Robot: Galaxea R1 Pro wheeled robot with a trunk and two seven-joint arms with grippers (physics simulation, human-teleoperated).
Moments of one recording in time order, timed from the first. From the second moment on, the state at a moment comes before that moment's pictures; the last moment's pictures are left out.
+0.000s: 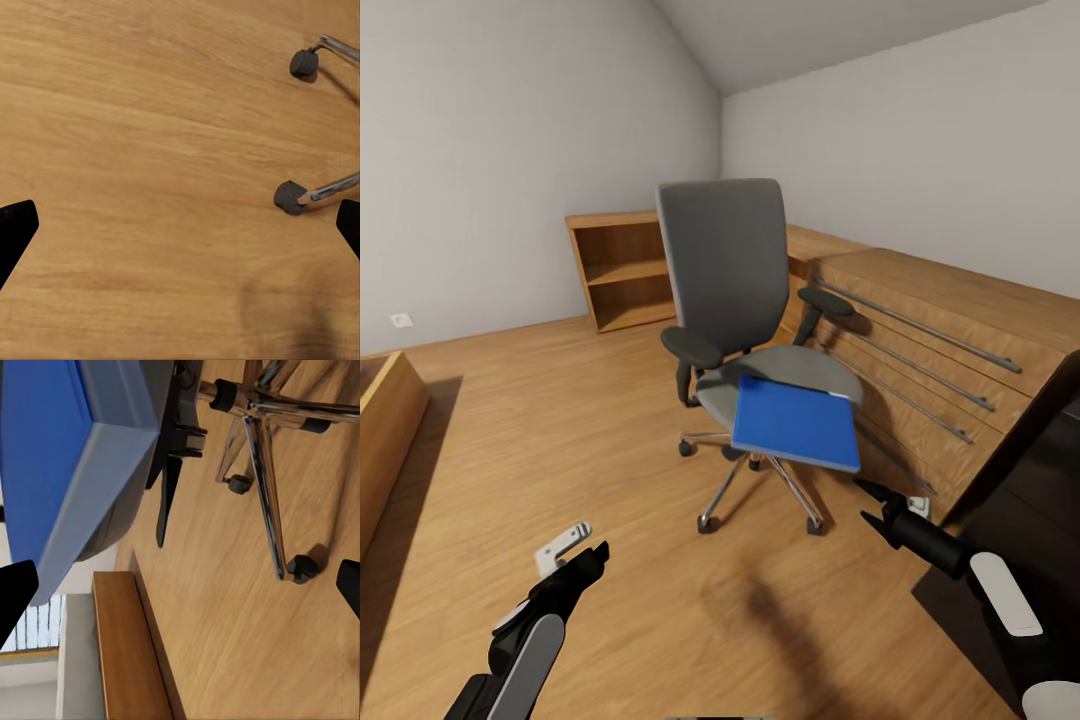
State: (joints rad) left arm -0.17 0.03 -0.11 -1.50 0.72 0.38 0.61; right arm -0.48 -0.24 -0.24 -0.94 -1.06 0.78 0.40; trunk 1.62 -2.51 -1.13
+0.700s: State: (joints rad) left arm -0.17 0.03 -0.15 -1.50 0.72 0.38 0.61; right arm -0.48 -0.24 -0.24 -0.94 -1.06 0.78 0.48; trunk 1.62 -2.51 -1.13
